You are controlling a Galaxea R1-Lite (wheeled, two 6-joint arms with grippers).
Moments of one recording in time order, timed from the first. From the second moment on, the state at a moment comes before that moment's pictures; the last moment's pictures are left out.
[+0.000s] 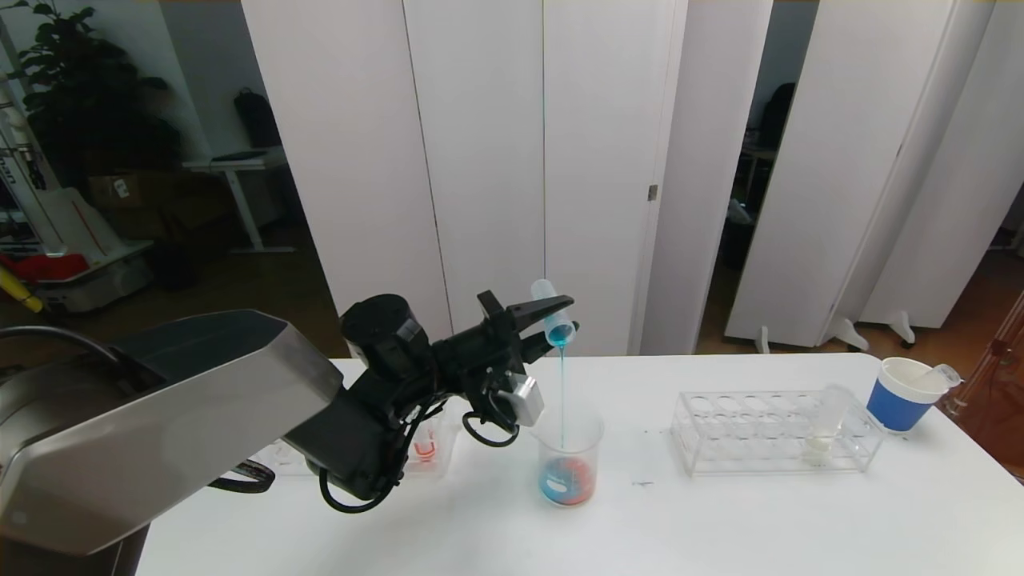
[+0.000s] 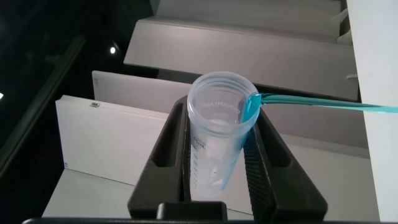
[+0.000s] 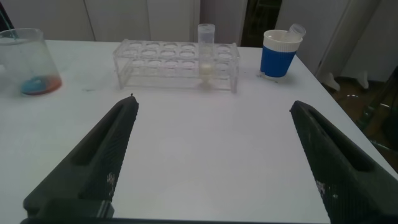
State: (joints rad) left arm -0.45 2.28 -1.02 -1.56 -0.68 1.33; right arm 0.00 0.00 0.00 0.00 0.00 0.00
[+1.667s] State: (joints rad) left arm -0.44 2.27 -1.03 -1.56 -0.66 1.31; right arm 0.00 0.00 0.00 0.00 0.00 0.00
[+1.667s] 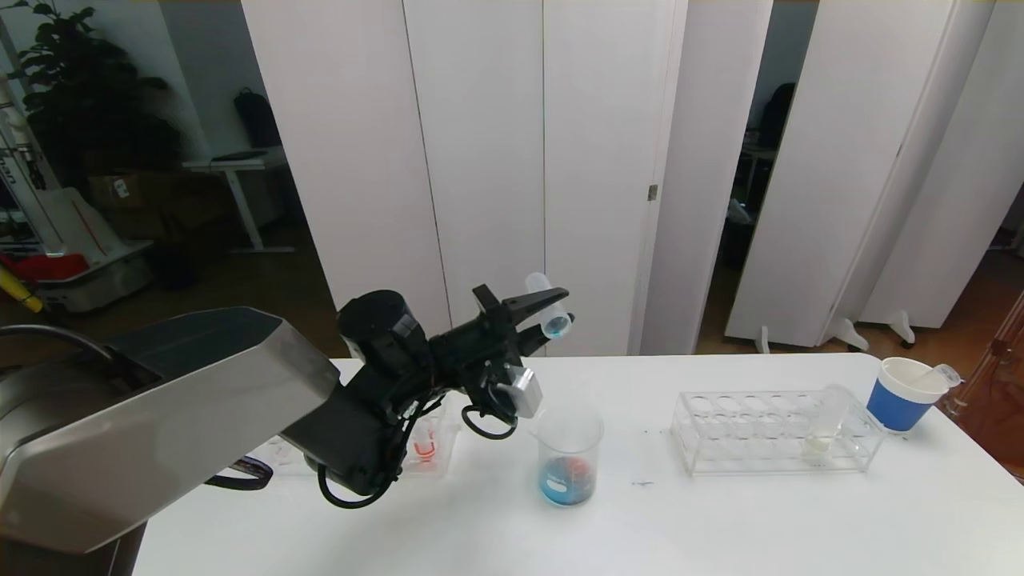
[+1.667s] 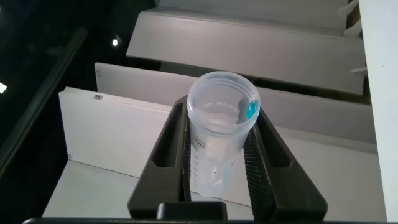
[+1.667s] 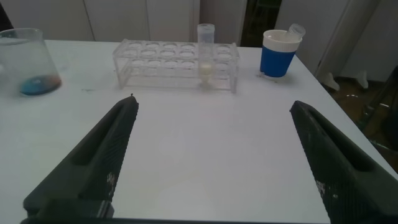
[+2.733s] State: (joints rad) left arm -0.36 2.09 -0.84 -1.40 -0.41 1.25; right arm 0.00 0.00 0.00 0.00 0.00 0.00
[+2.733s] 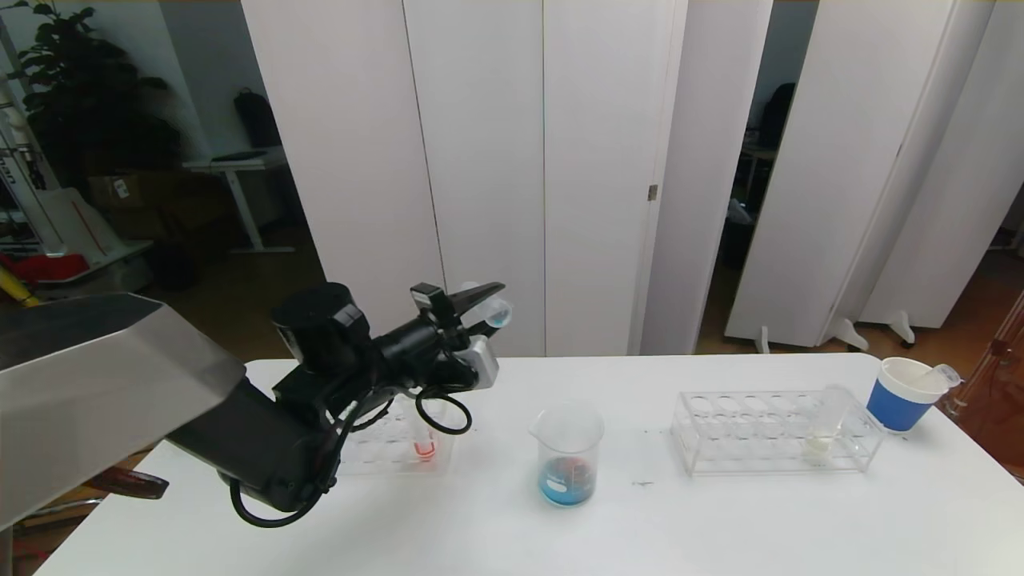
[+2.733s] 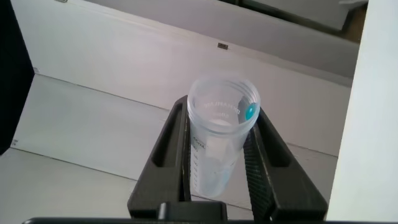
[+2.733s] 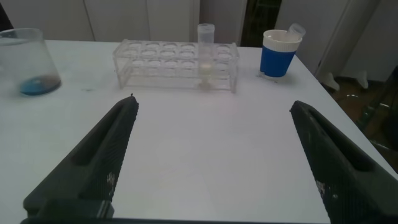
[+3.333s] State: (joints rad) left arm -0.41 1.93 -0.88 -1.09 0.27 1.19; right arm 0.00 0.00 0.00 0.00 0.00 0.00
